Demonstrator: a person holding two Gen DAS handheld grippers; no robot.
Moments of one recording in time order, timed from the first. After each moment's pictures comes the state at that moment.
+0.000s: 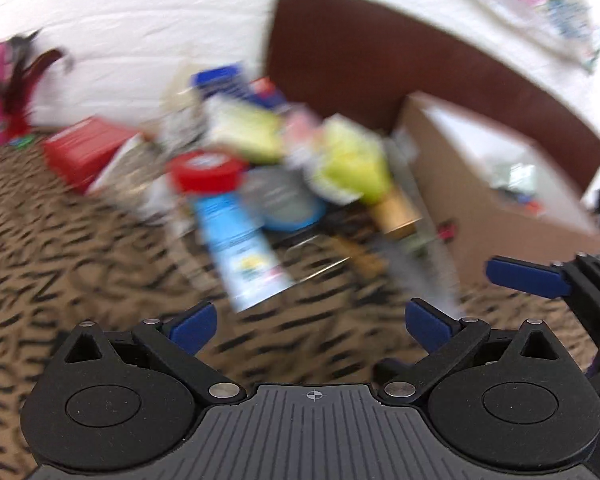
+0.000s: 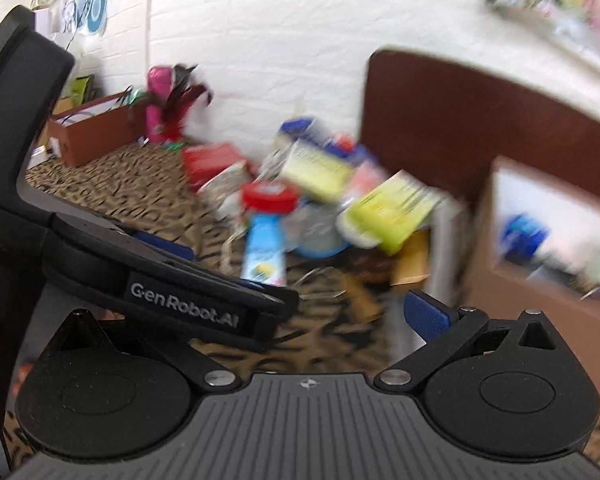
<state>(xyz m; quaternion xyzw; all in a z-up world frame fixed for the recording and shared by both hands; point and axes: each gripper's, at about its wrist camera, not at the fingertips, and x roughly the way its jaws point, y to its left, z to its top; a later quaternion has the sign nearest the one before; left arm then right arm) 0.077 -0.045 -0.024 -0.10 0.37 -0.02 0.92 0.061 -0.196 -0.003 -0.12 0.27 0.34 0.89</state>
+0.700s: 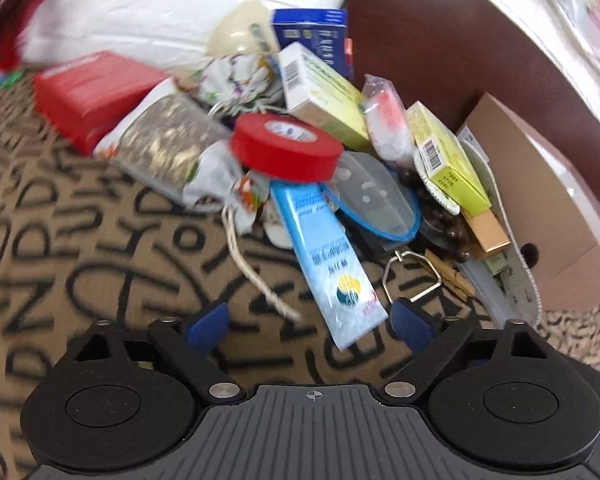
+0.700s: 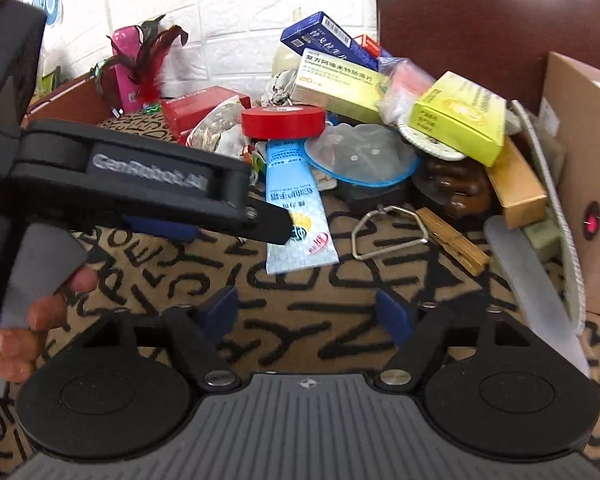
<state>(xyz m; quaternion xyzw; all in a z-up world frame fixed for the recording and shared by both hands) 0.143 0.029 -0.077 -0.16 0.40 -0.05 0.90 0.108 -0.137 -0.073 -0.06 0.34 0.33 0.88</state>
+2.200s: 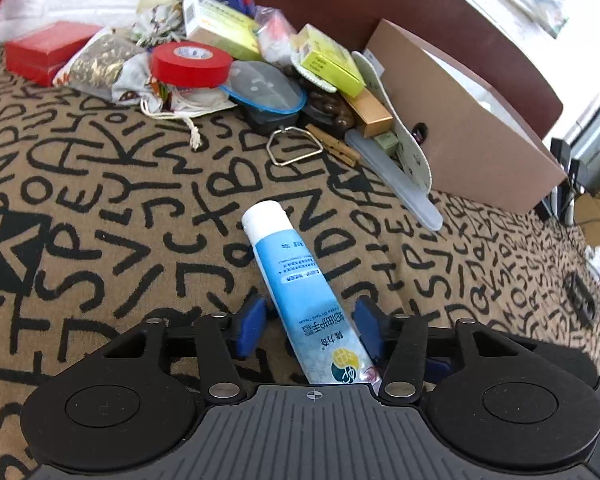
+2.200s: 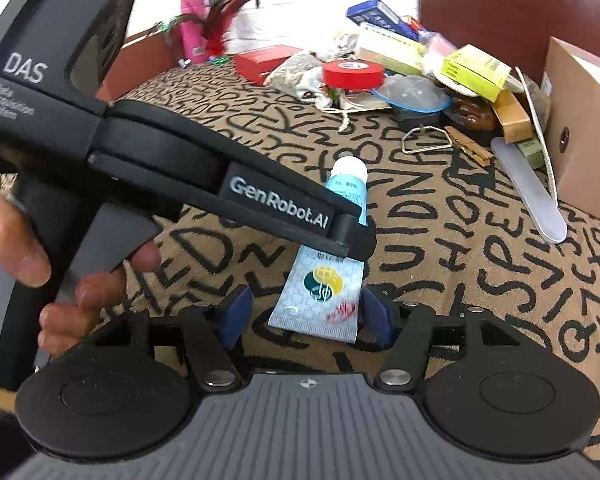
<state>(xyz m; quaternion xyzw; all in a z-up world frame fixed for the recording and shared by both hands) 0.039 -0.043 -0.079 -0.16 0.42 -0.12 0.88 -0.008 -0.178 -0.059 -0.08 0.38 0.34 0.86</state>
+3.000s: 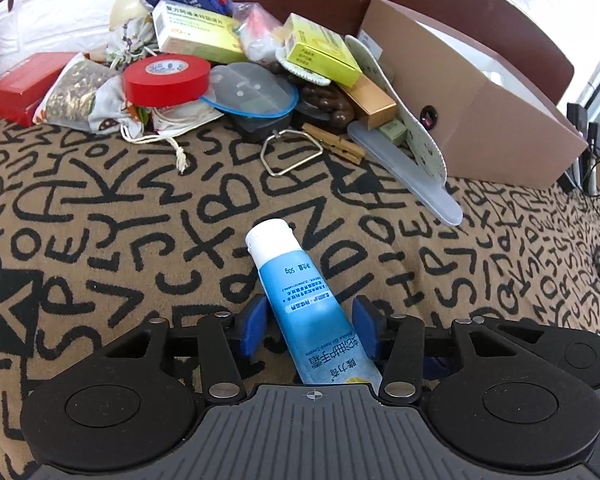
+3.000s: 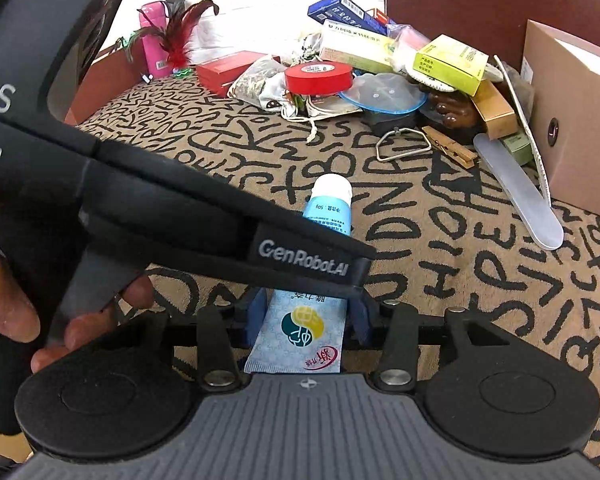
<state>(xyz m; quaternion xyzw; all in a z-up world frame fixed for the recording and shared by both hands) 0.065 -0.061 -0.077 -0.08 0.44 -0.11 0.89 0.015 -0.167 -0.063 -0.07 0.38 0.31 0.87</state>
